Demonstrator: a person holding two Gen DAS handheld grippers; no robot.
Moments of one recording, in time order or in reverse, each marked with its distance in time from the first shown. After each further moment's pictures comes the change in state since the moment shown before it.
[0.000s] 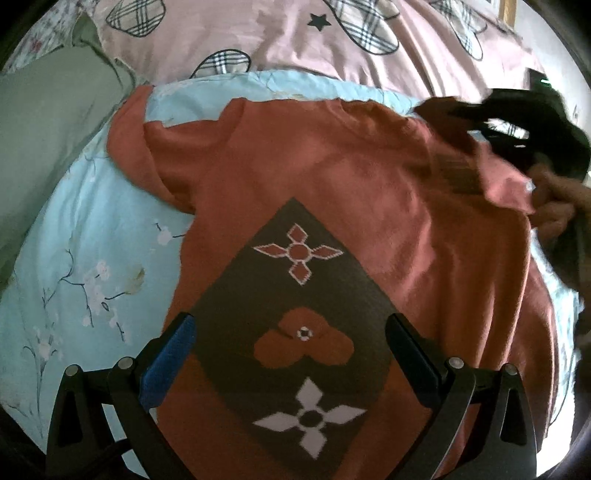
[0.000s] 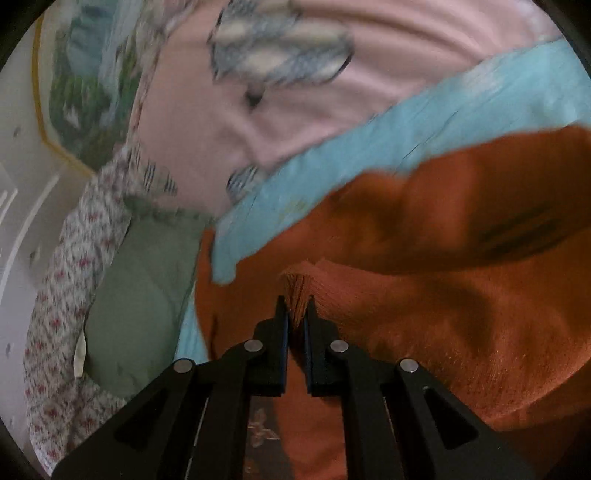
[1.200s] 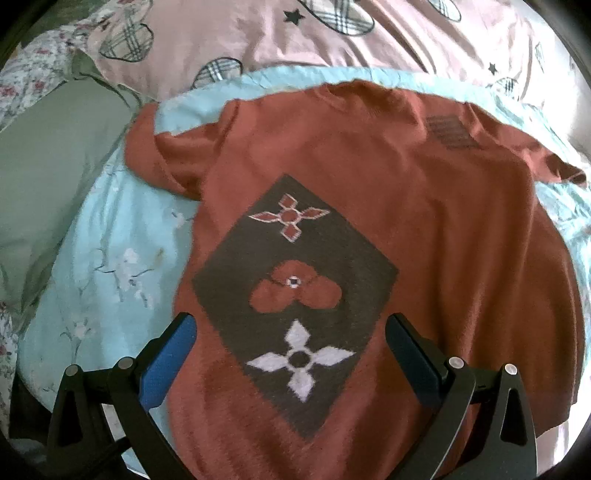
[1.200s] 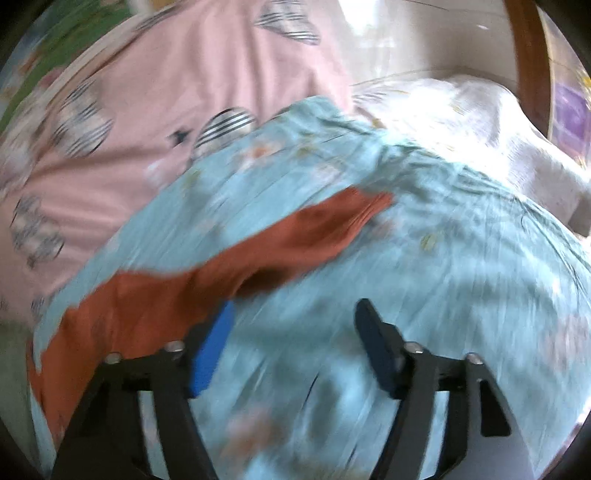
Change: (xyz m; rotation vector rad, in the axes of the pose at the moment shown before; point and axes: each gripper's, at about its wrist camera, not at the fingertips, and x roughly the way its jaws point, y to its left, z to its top) left arm -0.017 -0.042 -0.030 0.125 0.024 0.155; right arm -0.415 -0.257 -0.018 0.287 -0.464 -0.841
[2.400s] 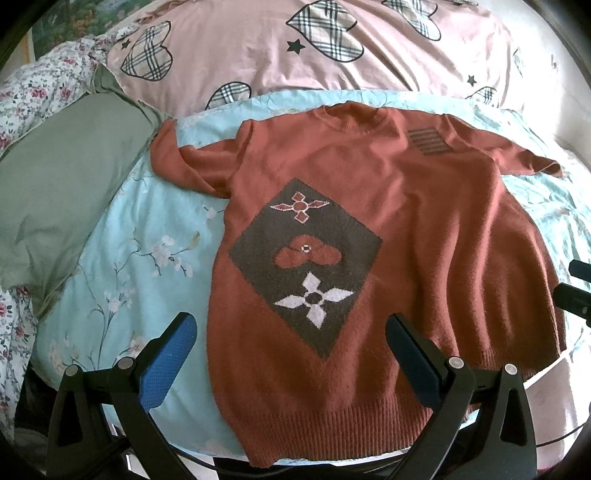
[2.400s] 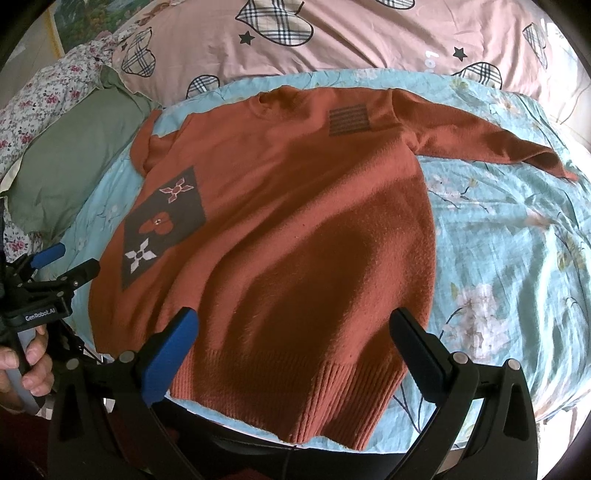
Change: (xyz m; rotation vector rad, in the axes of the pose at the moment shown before) left arm -0.074 0.016 -0.050 0.027 -0.123 0.019; right arm -0.150 0.221 -0.302 -0.650 0.294 0.340
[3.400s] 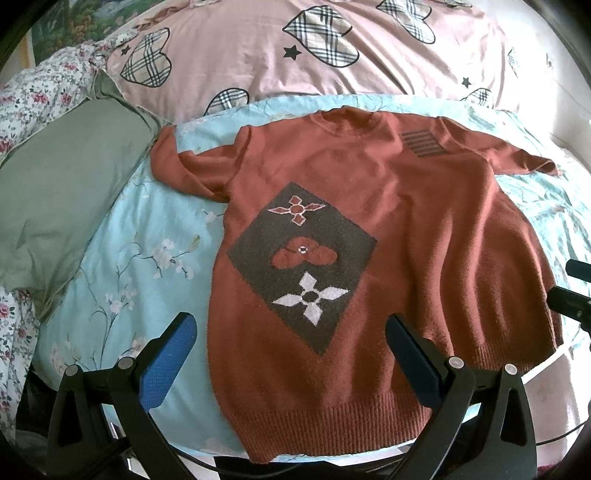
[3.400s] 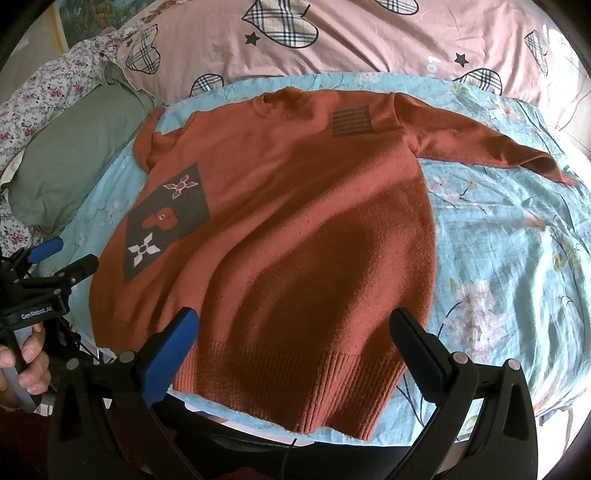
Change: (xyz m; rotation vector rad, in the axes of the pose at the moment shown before) left arm -0.009 -0.003 -0.006 -0.008 0.004 -0.030; right arm -0.008 0.007 -0.007 -0.022 -0.010 -0.014
